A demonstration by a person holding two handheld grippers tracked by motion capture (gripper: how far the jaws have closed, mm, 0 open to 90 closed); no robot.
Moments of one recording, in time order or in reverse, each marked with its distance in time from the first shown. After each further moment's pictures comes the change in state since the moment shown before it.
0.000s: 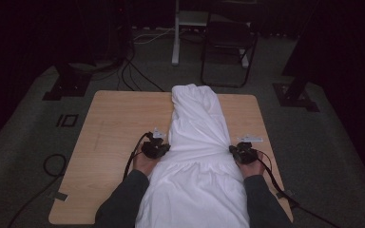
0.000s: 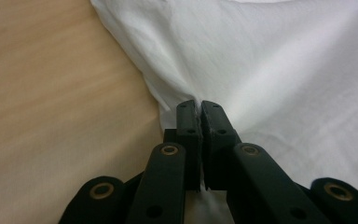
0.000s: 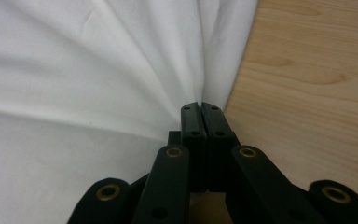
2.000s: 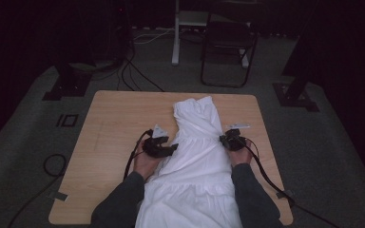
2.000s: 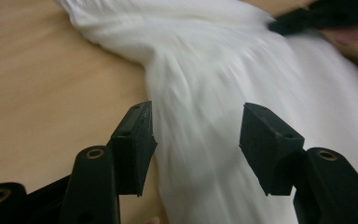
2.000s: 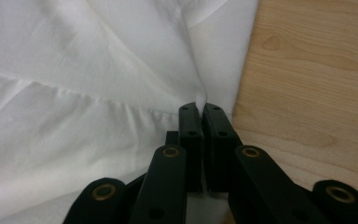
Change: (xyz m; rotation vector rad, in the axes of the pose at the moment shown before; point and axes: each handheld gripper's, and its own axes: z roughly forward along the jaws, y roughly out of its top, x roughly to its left) left arm -0.017 0.036 -0.006 -0.106 -0.001 0.023; right arm 0.010 0.044 0.042 0.027 -0.011 0.019
